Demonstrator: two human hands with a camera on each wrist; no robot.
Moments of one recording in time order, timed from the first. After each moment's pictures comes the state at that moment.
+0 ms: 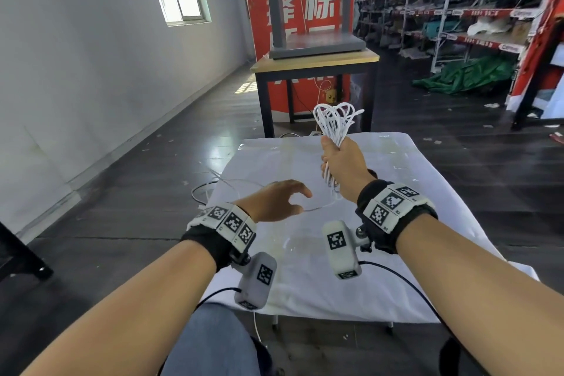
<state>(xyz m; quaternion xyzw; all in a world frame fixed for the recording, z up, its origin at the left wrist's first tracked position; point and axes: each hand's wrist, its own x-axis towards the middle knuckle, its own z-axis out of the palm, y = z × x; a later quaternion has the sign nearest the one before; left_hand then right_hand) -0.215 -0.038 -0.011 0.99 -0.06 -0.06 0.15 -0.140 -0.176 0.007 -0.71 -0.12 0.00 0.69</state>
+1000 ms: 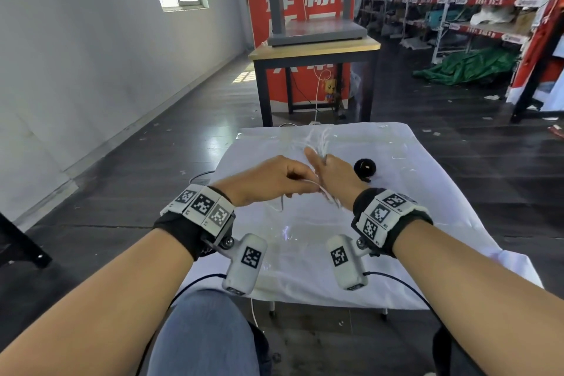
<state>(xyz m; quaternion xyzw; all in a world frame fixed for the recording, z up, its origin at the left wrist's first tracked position) -0.240 -0.052 0.025 0.91 -0.09 -0.06 0.40 -0.158 -0.185 -0.019 -0.87 -0.18 0.06 0.45</state>
